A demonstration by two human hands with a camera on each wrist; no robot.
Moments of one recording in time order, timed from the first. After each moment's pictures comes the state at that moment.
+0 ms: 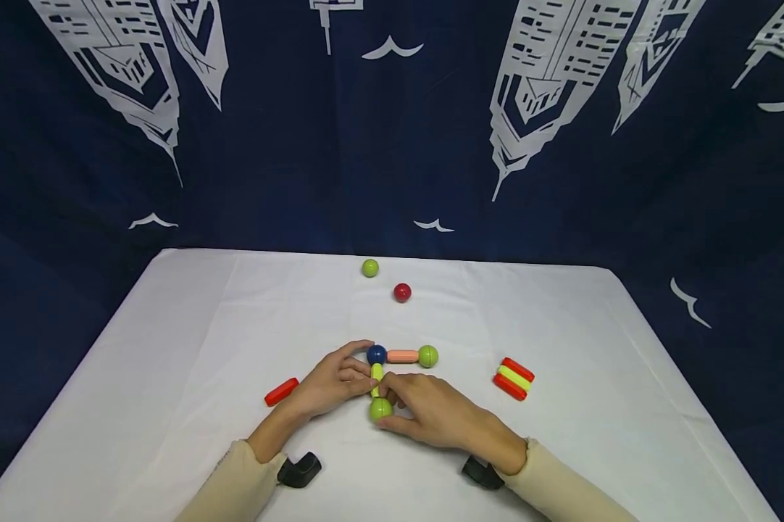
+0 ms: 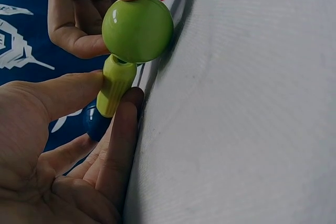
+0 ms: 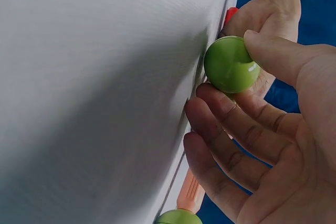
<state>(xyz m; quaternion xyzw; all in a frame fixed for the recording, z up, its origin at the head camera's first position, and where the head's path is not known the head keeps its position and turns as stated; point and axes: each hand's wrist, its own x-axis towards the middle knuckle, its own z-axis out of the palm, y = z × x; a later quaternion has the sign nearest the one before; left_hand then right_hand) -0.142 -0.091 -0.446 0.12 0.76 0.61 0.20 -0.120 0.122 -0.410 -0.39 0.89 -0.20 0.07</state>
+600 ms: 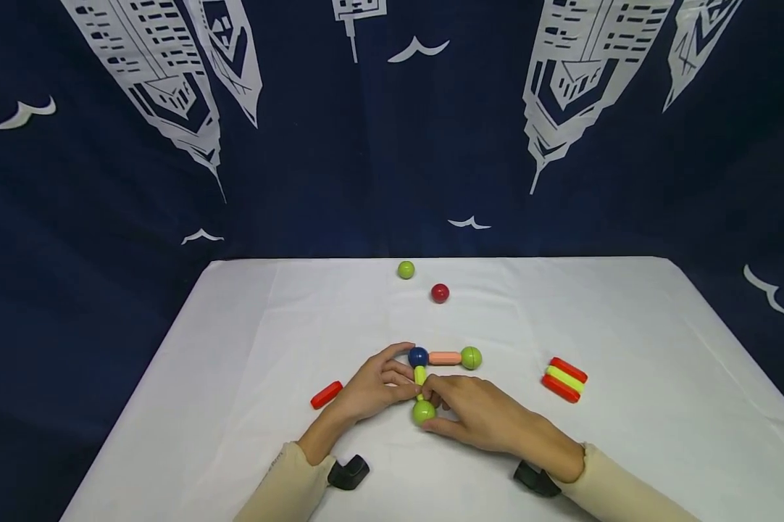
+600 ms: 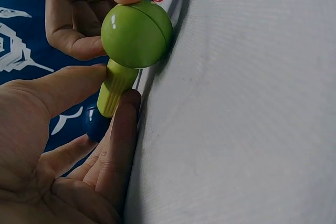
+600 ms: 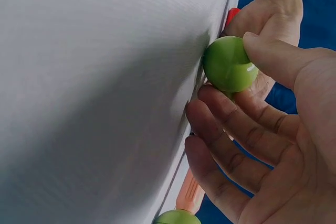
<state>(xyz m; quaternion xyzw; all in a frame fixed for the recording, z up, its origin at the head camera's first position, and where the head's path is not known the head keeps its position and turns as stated) -0.142 -0.087 -0.446 0.12 0.76 0.60 0.19 -0.120 0.124 -0.413 -0.38 0.90 -0.20 0.06</state>
